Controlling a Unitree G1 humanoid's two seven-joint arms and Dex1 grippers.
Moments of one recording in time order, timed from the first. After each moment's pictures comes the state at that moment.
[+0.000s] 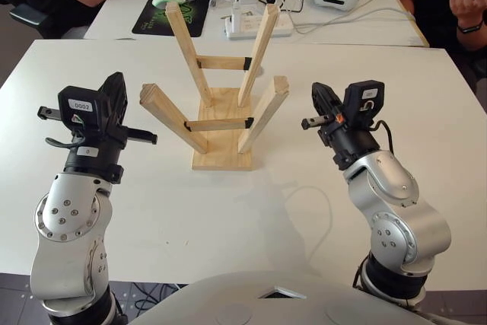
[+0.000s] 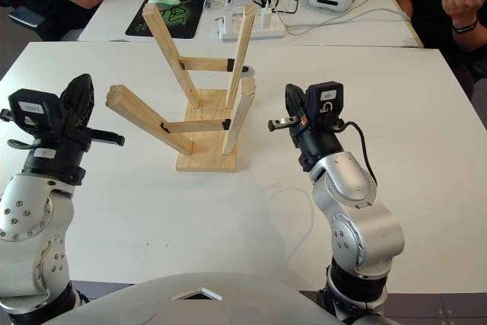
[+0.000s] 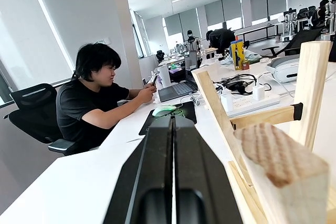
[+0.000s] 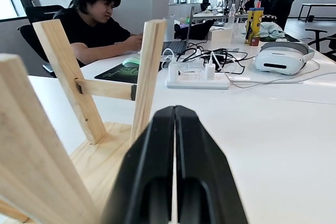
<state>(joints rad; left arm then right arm) 0.12 0.30 0.19 -1.01 -0.11 0.73 -0.12 -0.08 -0.13 -0.02 -0.88 0.33 0.97 -0.02</state>
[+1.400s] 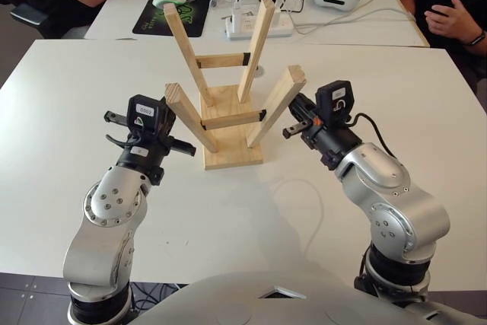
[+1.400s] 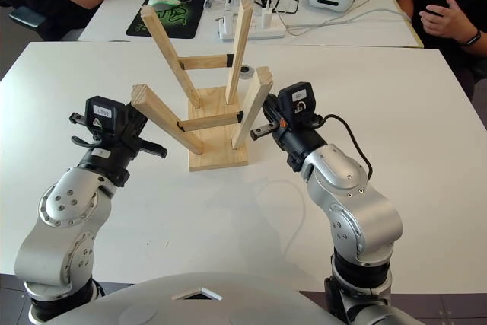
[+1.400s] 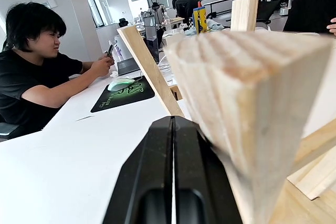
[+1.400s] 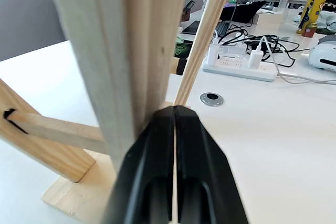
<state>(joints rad) 0.06 0.28 -0.04 -0.96 -0.08 0.90 -0.10 -0.15 -0.21 0.05 -0.82 0.38 1.07 0.10</state>
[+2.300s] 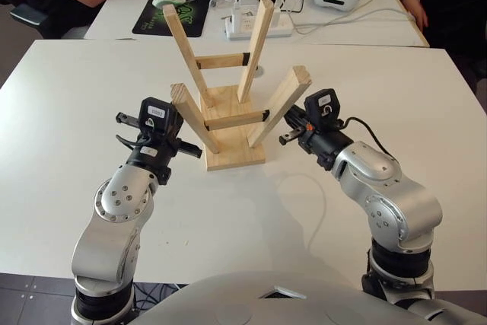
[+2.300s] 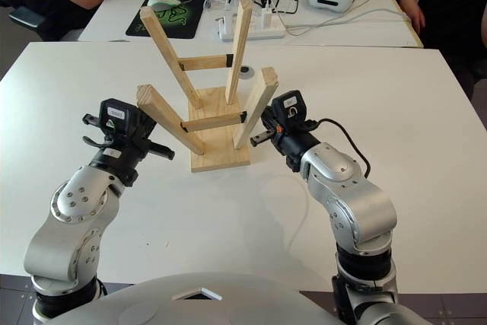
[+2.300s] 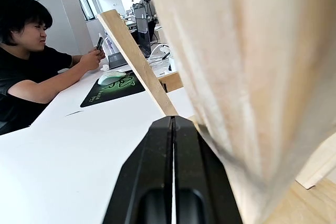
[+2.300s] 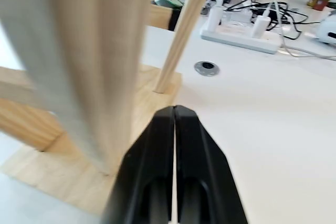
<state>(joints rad) 0.05 0.29 -0.07 -0.92 -0.06 0.89 -0.09 -0.17 -0.31 0.06 -0.70 0.31 1.06 0.12</state>
